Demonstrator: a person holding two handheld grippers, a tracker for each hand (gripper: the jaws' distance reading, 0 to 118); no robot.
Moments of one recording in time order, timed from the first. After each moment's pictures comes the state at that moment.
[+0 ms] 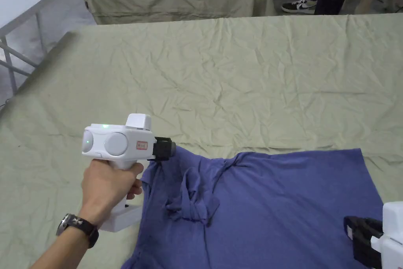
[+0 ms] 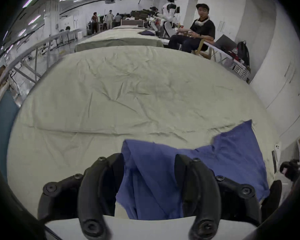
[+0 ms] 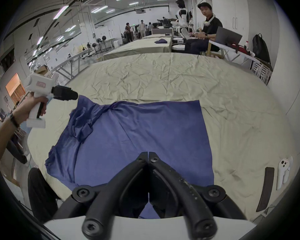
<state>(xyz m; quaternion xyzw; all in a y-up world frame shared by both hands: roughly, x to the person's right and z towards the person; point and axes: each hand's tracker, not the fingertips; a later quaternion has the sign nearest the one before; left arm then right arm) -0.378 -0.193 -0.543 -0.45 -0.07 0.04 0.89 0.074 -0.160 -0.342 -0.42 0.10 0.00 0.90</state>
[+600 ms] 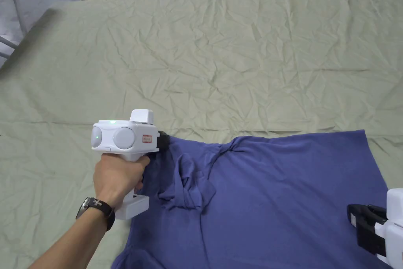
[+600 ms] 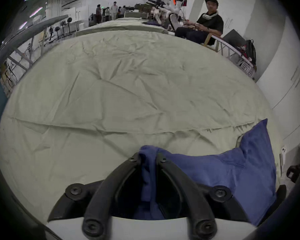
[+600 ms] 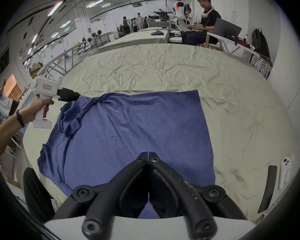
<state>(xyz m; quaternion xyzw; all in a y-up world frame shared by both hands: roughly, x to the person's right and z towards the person) -0.364 -0.254 -0.565 -0.47 -0.06 0.05 0.88 0.082 -0.179 -0.357 -0.45 0.09 -0.01 0.89</state>
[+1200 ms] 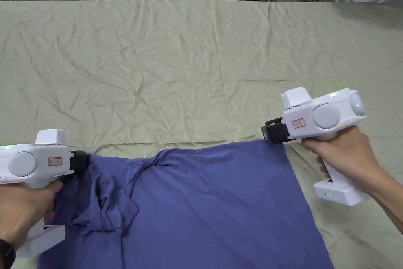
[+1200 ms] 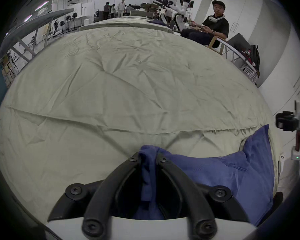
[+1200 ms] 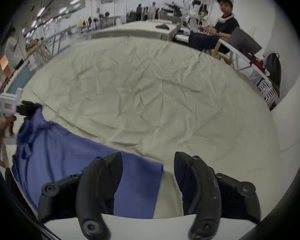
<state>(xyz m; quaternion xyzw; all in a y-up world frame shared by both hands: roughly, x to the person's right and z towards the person) -0.370 -0.265 -0.568 -0.47 -0.05 0.07 0.88 0.147 -0.200 -0.601 -0.50 0.10 0.12 0.85</state>
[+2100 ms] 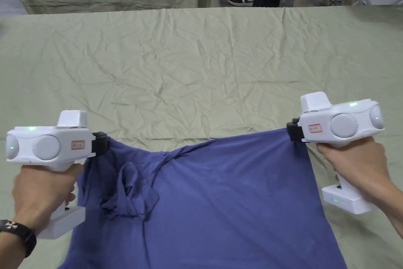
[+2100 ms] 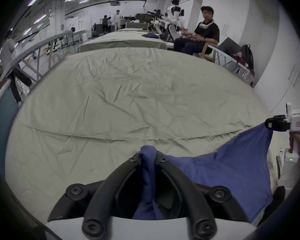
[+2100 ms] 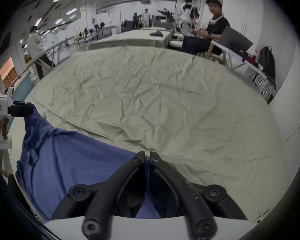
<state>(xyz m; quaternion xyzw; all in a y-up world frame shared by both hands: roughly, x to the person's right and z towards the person) -0.348 -0.184 -0.522 -0.42 -0.05 0.03 0.91 0.145 -0.170 -0.534 -0.44 0.09 0.07 0.89</state>
